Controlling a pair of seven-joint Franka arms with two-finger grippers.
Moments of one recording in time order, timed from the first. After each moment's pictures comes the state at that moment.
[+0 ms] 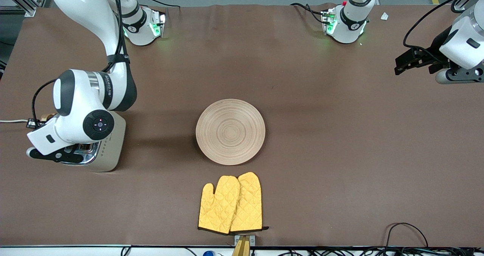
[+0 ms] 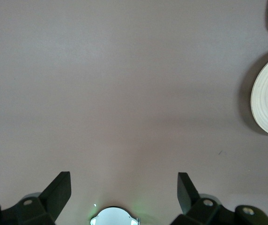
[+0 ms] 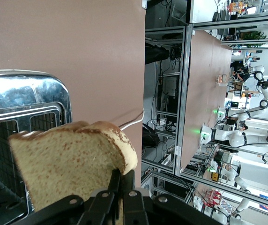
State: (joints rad) left arm -0.02 0.00 -0.12 -1.52 -0.02 1.42 -0.16; right arm 0.70 0.54 -0.63 -1.47 -0.63 1.58 0.28
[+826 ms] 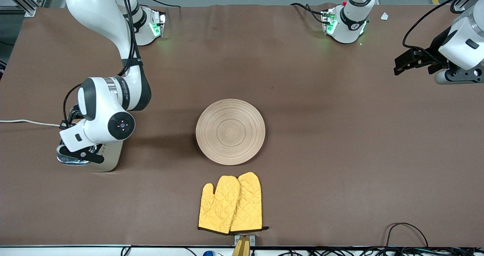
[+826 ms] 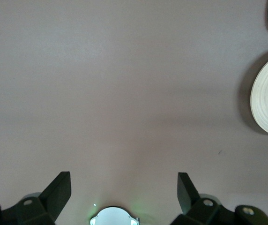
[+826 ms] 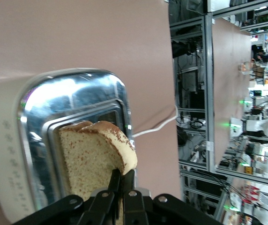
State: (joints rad) left arm -0.02 0.00 -0.12 -1.52 -0.03 1.42 -0.16; right arm 0.73 0.56 -0.61 -1.59 -0.54 1.72 0.53
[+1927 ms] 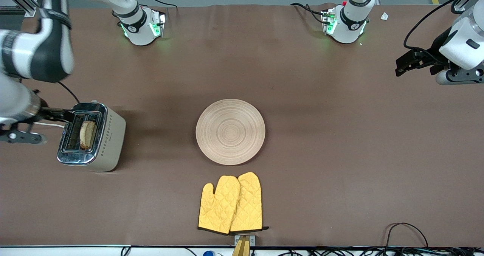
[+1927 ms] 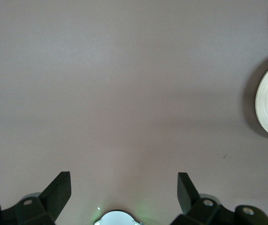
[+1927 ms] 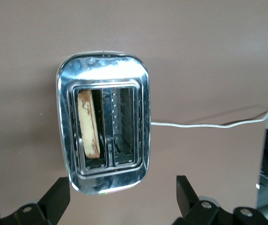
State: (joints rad) left arm -0.02 0.00 -0.13 -1.52 0.00 1.44 -0.16; right arm 0.53 0.24 -0.63 -1.58 -0.10 1.67 -0.01
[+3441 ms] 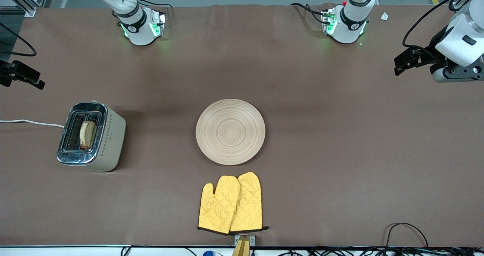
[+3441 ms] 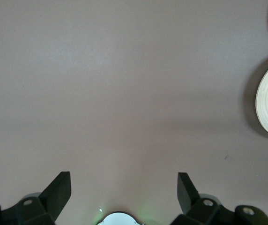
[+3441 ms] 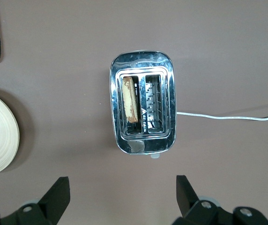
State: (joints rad) left arm -0.02 -0.01 -0.14 -1.52 0.01 1.44 -0.16; right arm 0.05 -0.01 -0.15 -1.55 0.00 1.54 0.01
